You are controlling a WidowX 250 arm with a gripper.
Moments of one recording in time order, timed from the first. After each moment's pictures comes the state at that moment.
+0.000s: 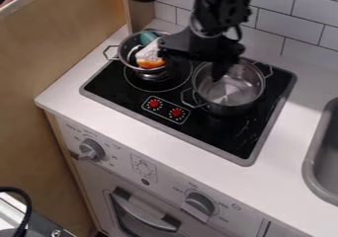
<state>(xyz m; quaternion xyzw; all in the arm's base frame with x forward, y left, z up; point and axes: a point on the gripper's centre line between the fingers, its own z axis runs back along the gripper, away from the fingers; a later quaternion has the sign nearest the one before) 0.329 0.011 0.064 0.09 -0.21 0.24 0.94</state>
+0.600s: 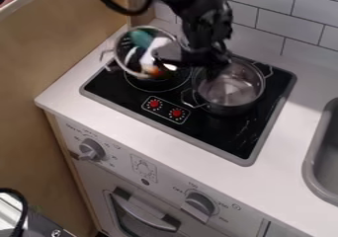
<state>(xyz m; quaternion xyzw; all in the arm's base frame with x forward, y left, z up) 0.342 0.012 0.036 0.07 -0.25 0.24 0.94</state>
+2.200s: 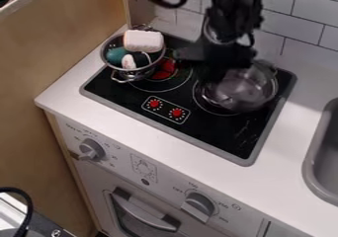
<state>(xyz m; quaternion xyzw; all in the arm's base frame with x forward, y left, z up) 0.339 -0.016 0.054 0.07 -0.17 0.28 0.94</state>
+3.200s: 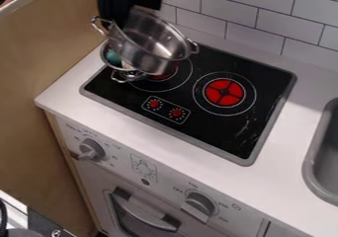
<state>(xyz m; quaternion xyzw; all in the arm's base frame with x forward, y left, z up) 0.280 0.079 0.145 0.12 -0.07 0.16 0.98</state>
